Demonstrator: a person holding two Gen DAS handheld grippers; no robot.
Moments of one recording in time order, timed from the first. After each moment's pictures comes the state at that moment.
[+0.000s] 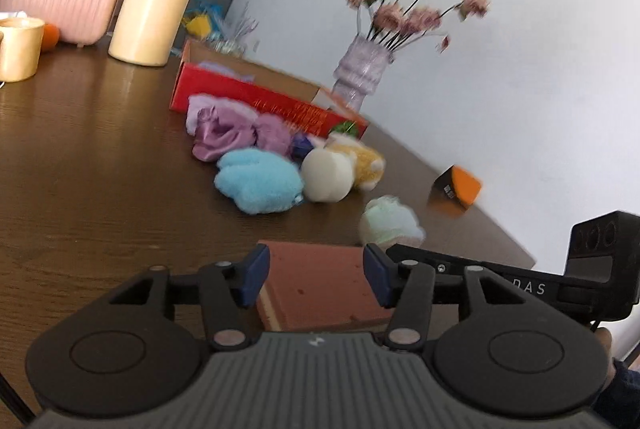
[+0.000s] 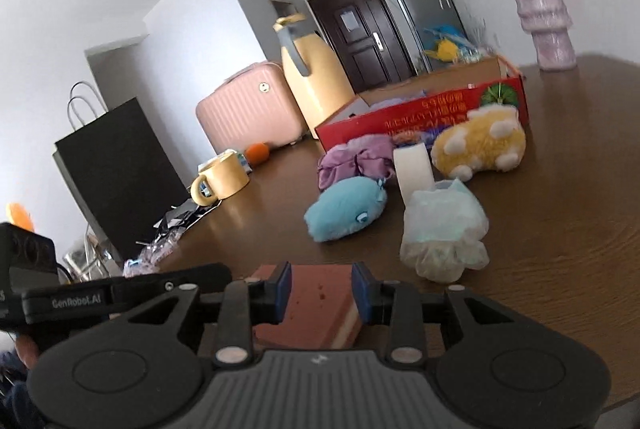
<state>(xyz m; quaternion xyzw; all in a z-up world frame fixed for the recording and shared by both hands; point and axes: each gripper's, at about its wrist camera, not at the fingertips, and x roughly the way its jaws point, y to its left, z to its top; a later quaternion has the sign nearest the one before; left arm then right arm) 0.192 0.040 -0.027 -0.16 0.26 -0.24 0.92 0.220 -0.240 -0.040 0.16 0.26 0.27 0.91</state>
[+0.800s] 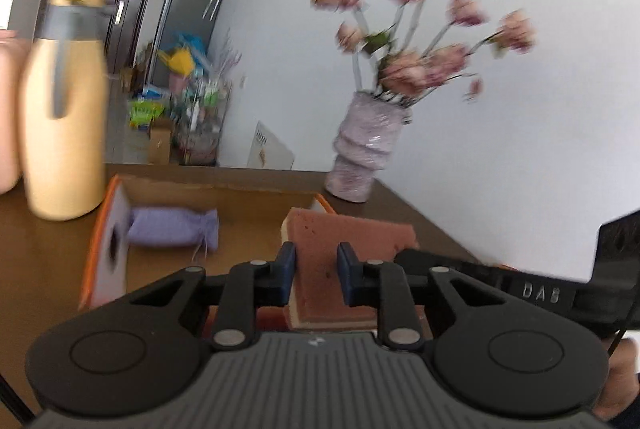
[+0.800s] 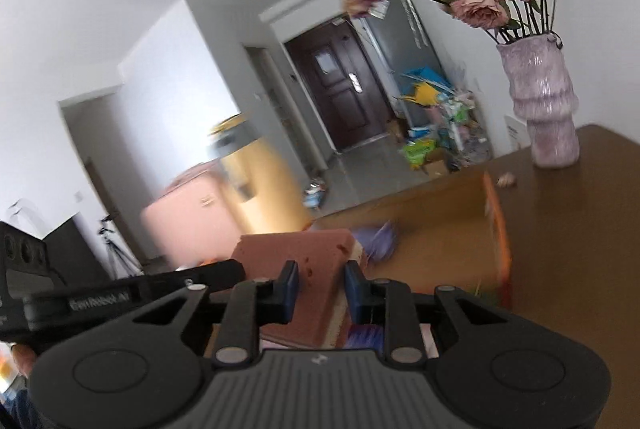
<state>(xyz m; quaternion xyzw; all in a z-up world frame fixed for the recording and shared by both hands) 0.415 -0.034 0.093 -0.11 0.24 -0.24 0.94 0.448 -0.300 0.075 0.18 0.22 0.23 0.93</state>
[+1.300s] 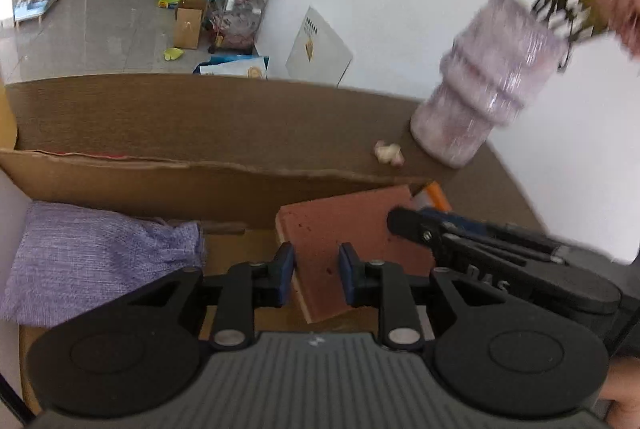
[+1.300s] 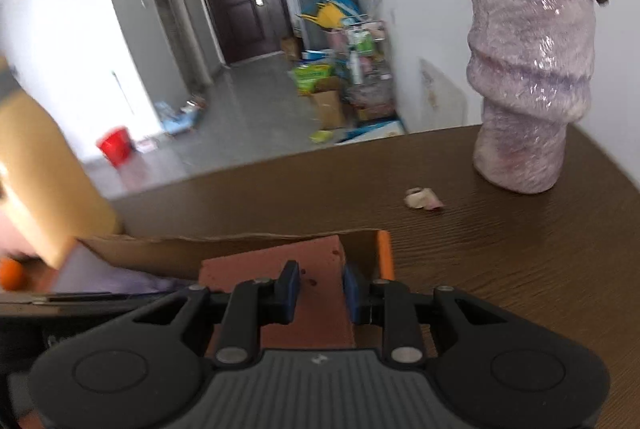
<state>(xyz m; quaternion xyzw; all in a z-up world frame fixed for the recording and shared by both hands) 0.720 -0.119 0.002 -0.12 0.43 -0.18 0.88 0.724 -0.298 0.011 0.07 0.36 0.07 0.93</state>
